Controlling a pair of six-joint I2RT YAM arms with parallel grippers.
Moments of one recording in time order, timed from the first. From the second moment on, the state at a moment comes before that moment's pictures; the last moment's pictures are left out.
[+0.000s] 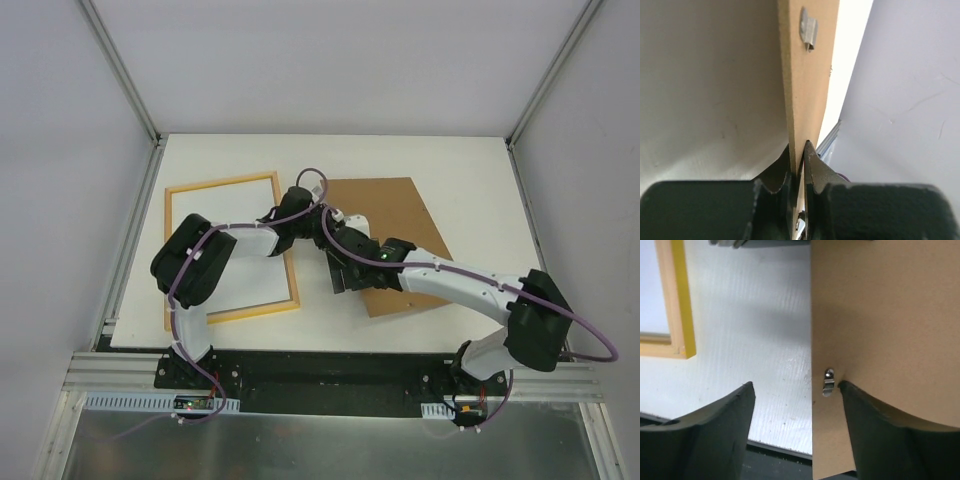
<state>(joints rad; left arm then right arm) -0.60 1.89 0.99 0.30 0.54 -1.24 1.02 1.51 1.09 -0.72 0.33 0.66</state>
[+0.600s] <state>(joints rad) -0.48 1.79 1.11 0.02 0.68 -1.05 0.43 1.06 1.06 -0.77 0.16 0.45</state>
